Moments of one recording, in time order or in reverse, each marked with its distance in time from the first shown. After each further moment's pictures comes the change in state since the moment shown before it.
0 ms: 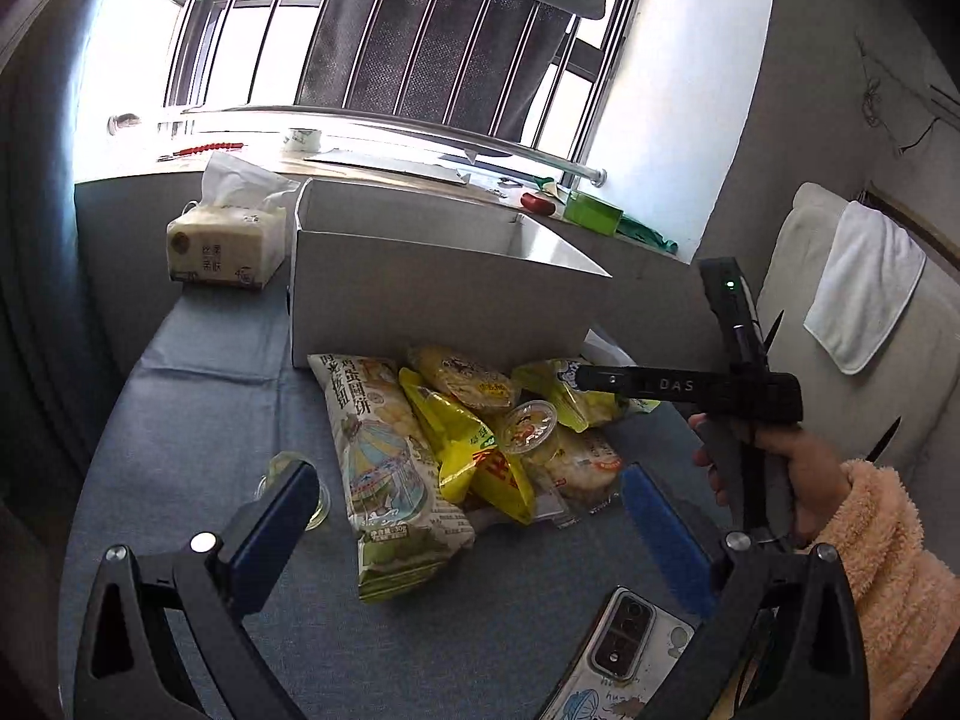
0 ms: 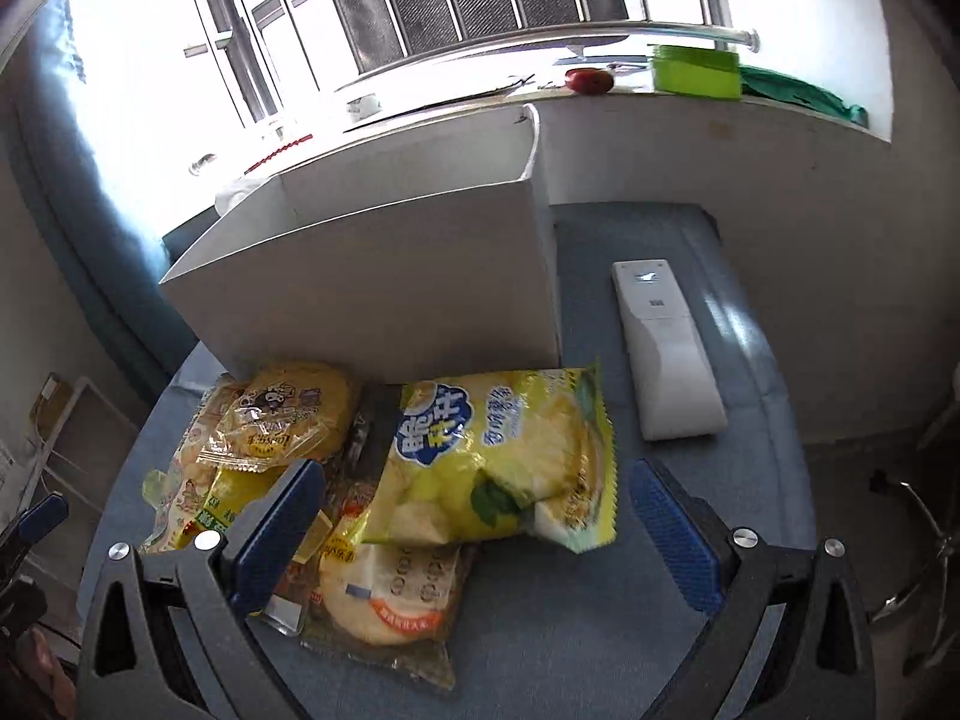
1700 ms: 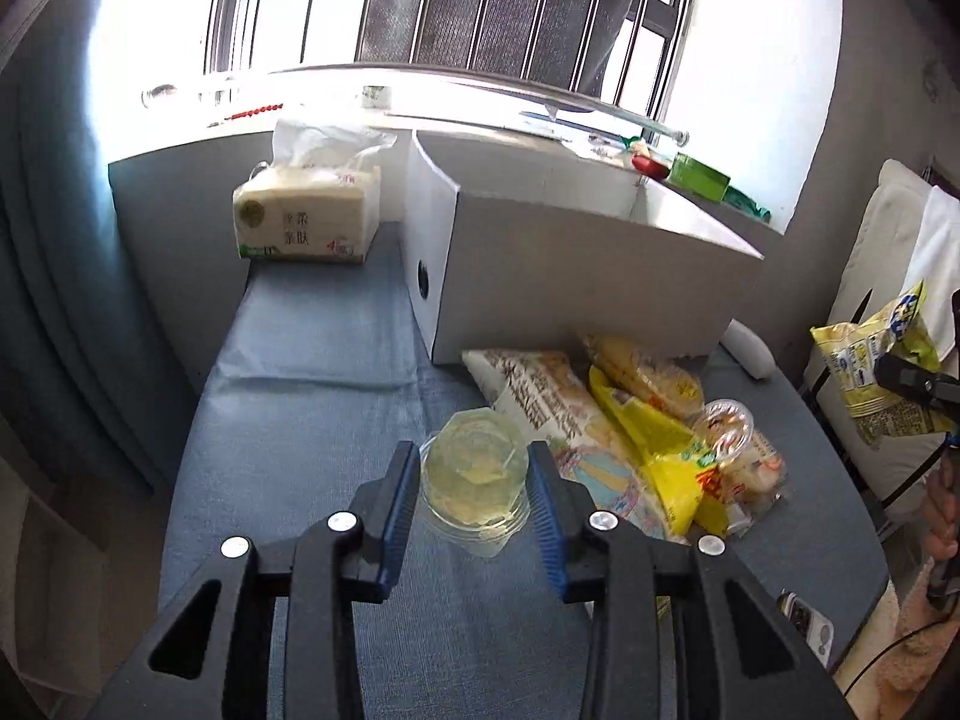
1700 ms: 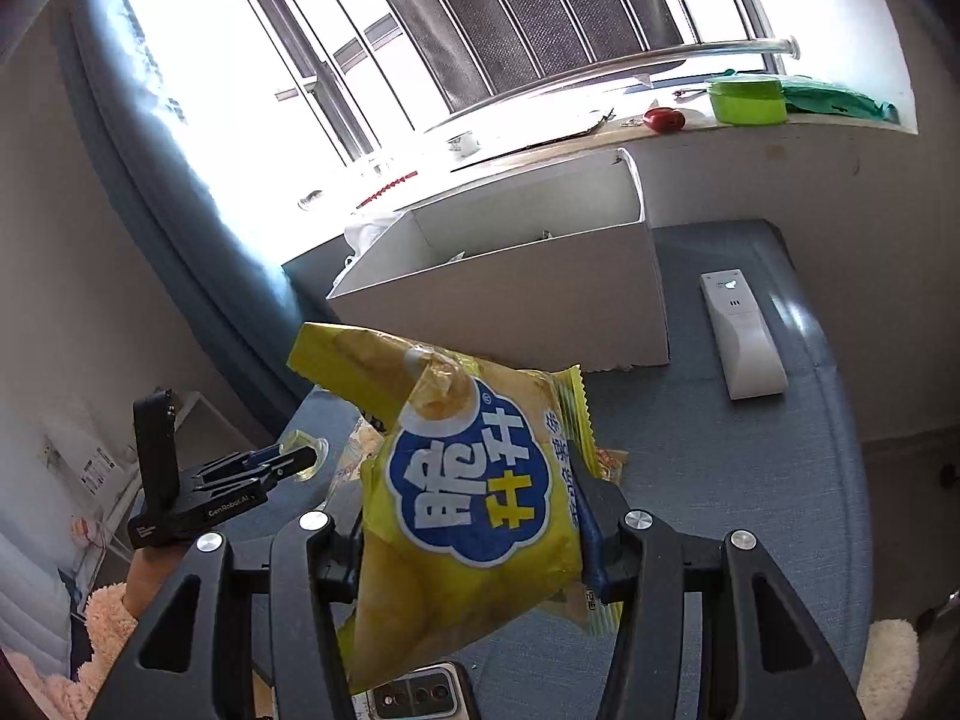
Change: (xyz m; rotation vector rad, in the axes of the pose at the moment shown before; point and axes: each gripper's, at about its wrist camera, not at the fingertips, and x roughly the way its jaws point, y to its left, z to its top) left arm 0.042 0.084 0.031 0.026 0.088 0.149; right arm -0.090 0.028 -0.033 0.047 -0.134 0.286
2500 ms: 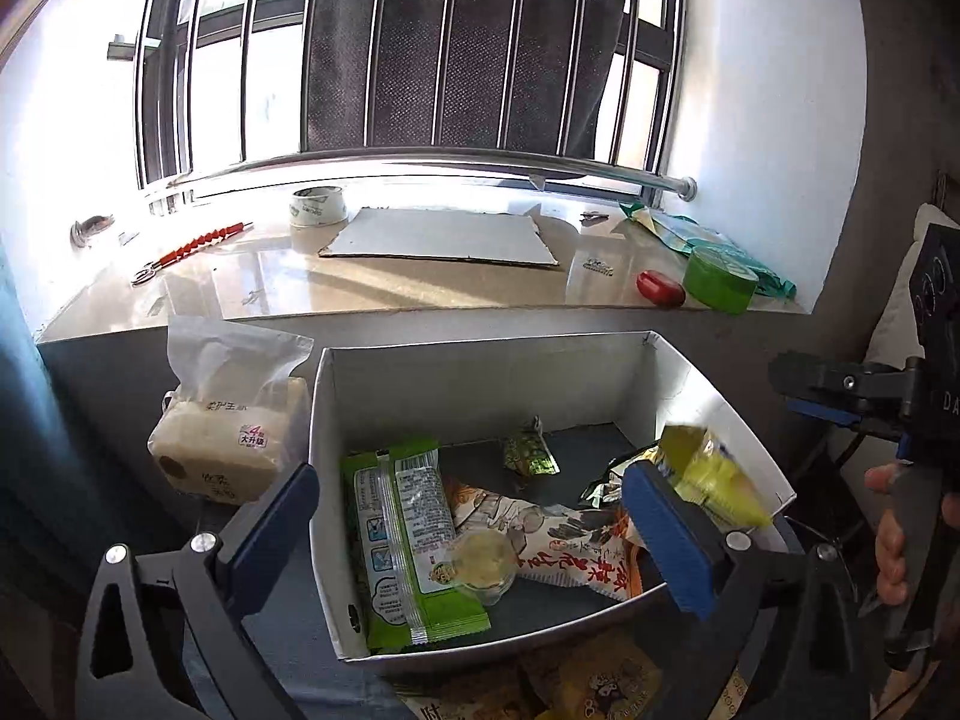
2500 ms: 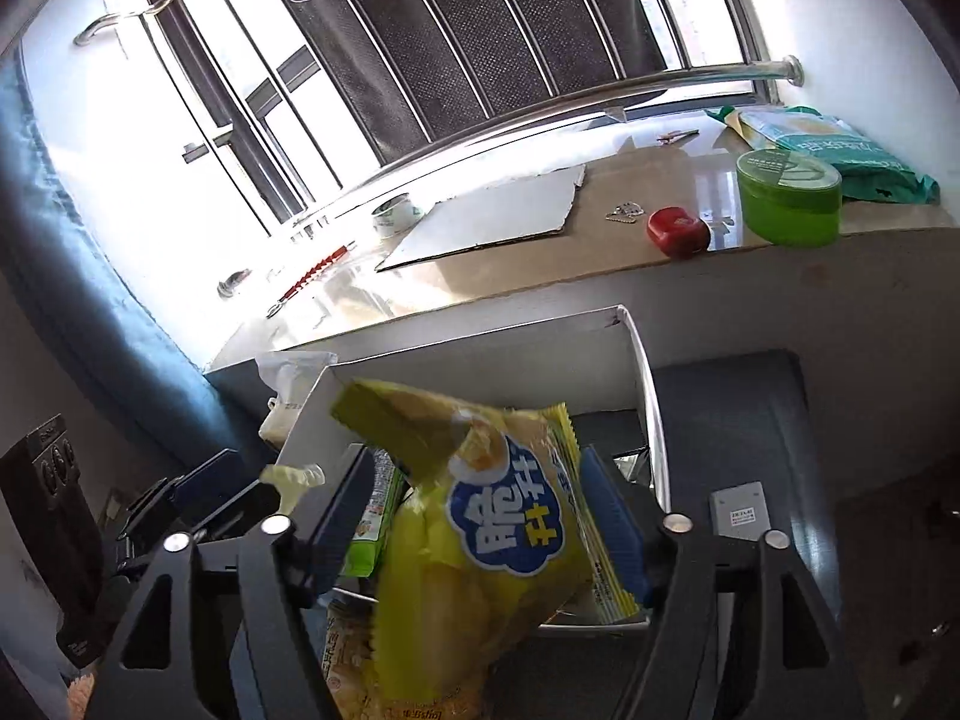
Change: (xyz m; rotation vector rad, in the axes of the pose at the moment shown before) left arm 0.082 -0.047 0.185 0.048 -0.050 0.036; right arm 0.091 -0.034 0.182 0.121 -0.029 -0.147
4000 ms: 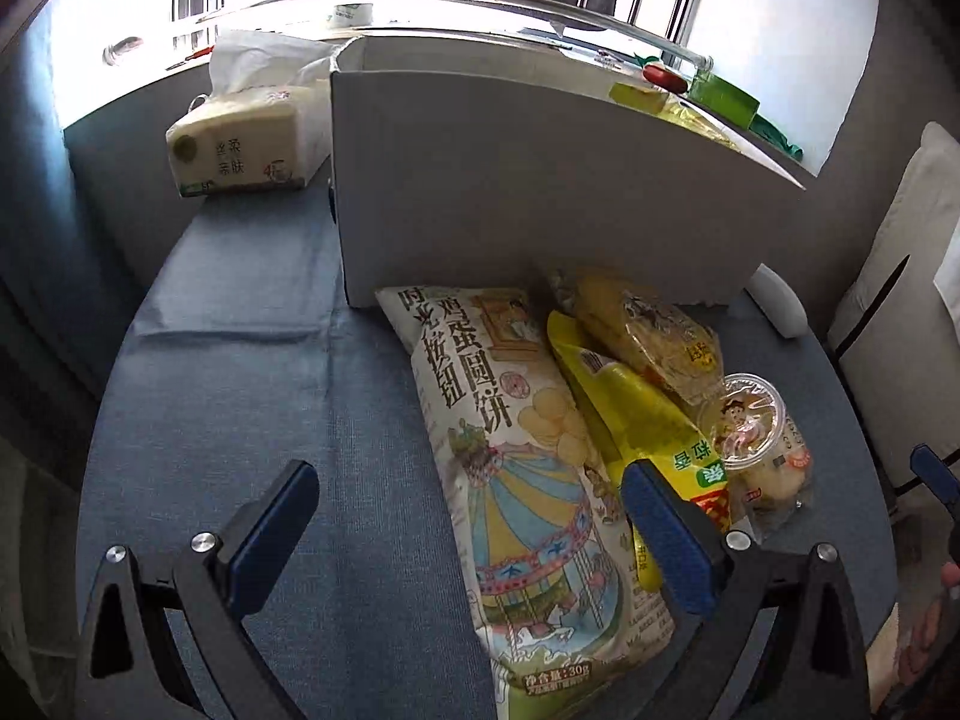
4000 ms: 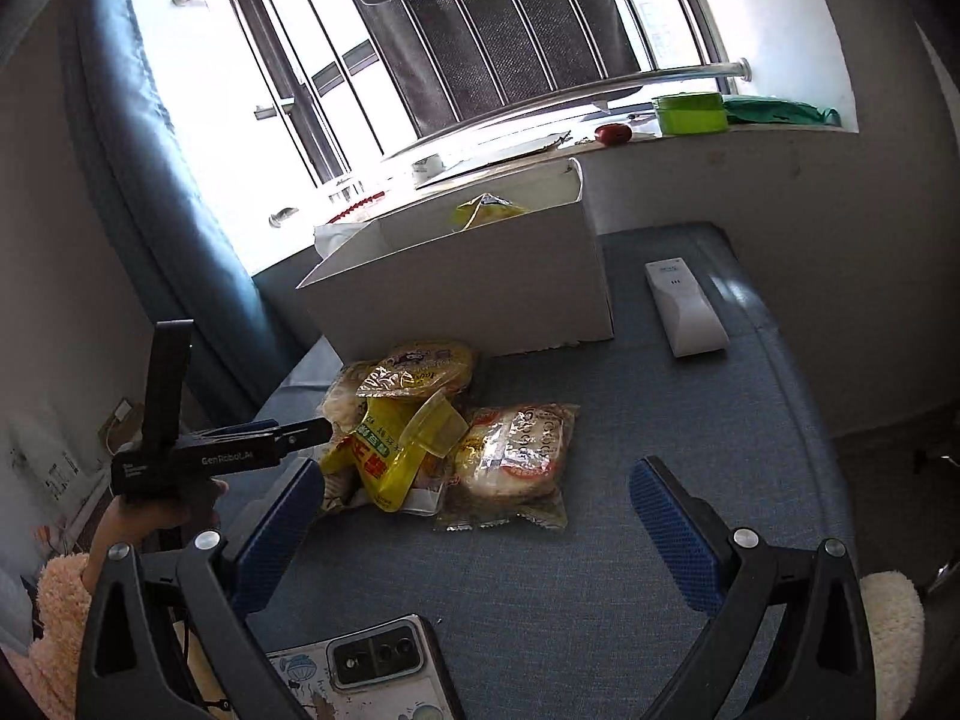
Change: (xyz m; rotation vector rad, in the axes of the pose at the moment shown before) left arm -0.014 -0.009 -0.185 -0.044 0.288 0.027; right arm -0.119 -0.012 -0.236 -0.132 -0.067 0.014
